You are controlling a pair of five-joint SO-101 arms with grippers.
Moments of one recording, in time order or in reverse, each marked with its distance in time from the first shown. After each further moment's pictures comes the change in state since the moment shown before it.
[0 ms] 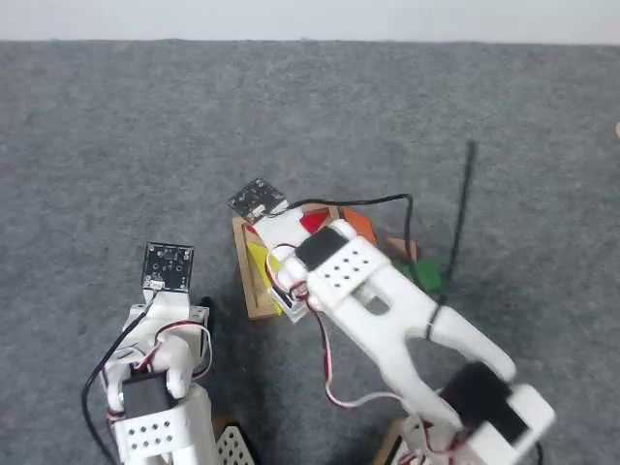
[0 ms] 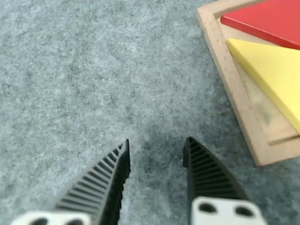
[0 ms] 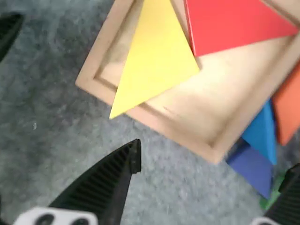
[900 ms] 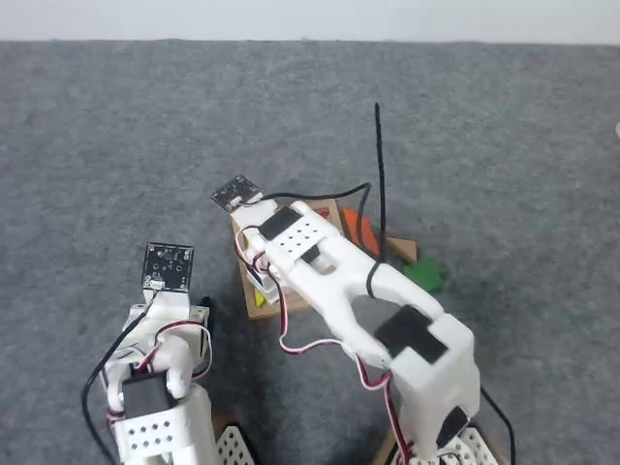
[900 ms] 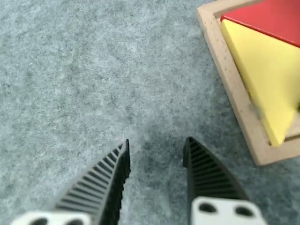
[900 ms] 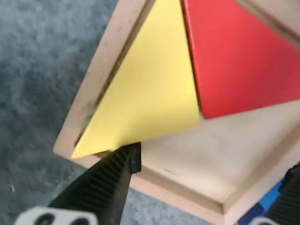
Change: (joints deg) left arm 0.0 0.0 0.0 0.0 0.0; right arm -0.2 26.3 -20.4 -1.2 -1.4
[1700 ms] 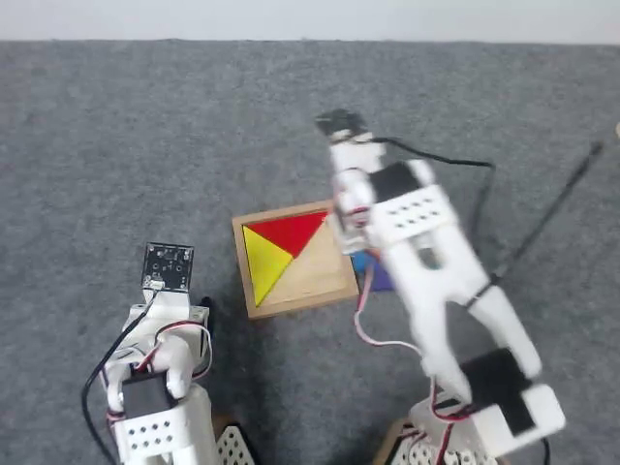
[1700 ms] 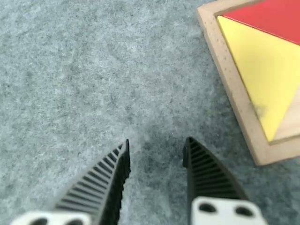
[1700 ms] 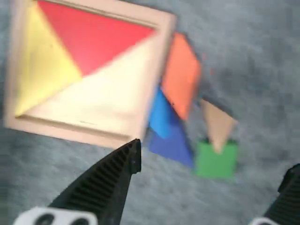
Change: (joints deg) left arm 0.0 0.0 0.0 0.0 0.0; right arm 22.9 -27.6 7.4 12.7 3.9
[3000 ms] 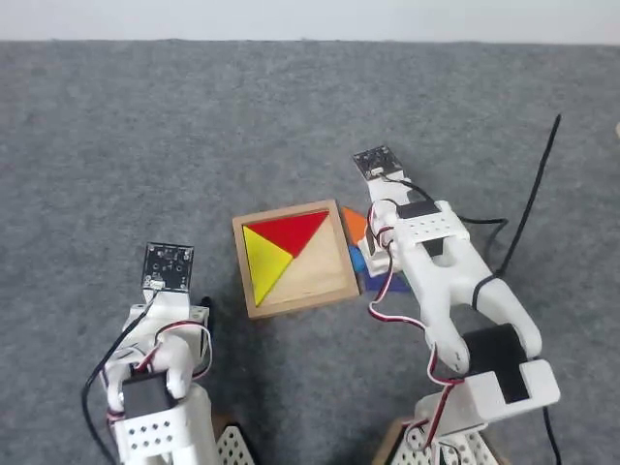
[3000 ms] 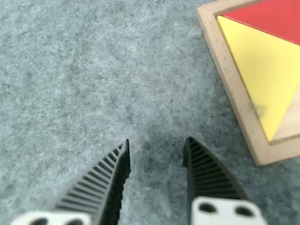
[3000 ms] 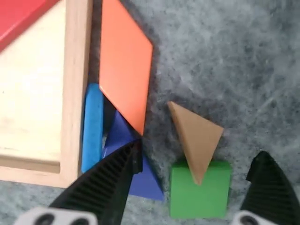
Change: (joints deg) left arm 0.0 0.0 0.0 0.0 0.0; right arm 6.7 8.6 20.6 -26.8 3.7
